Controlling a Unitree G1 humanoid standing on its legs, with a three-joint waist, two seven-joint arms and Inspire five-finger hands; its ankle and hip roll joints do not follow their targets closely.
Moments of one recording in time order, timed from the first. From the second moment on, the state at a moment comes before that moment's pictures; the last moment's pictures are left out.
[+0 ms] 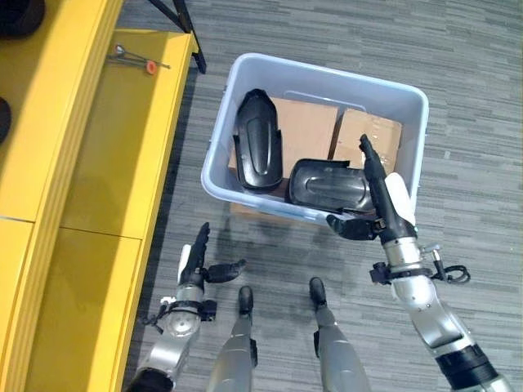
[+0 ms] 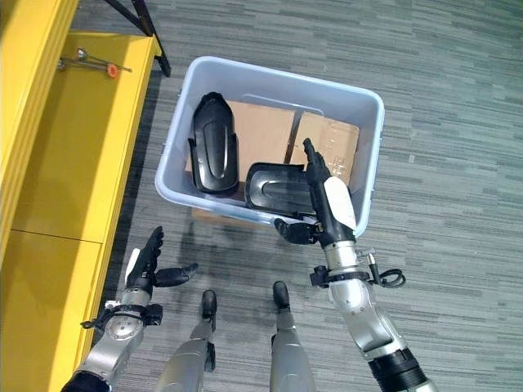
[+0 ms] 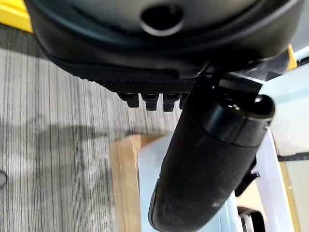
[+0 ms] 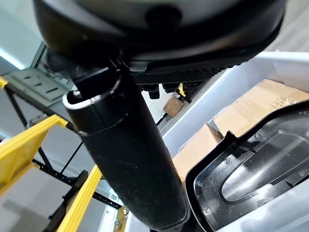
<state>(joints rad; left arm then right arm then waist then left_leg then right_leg) -0.06 0.37 -0.23 0.37 -0.19 -0.16 0.27 -0.18 -0.49 0.23 -0.08 -0.21 -0.13 -0.32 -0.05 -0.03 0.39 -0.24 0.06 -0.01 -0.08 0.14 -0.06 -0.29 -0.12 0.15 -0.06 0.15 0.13</state>
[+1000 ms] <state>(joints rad) -0.10 0.37 -0.30 0.35 -0.27 -0.15 0.27 -0.41 -0.33 0.28 0.22 1.14 -0.27 -0.17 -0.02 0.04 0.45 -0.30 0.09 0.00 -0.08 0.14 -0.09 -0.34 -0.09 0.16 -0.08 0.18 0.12</state>
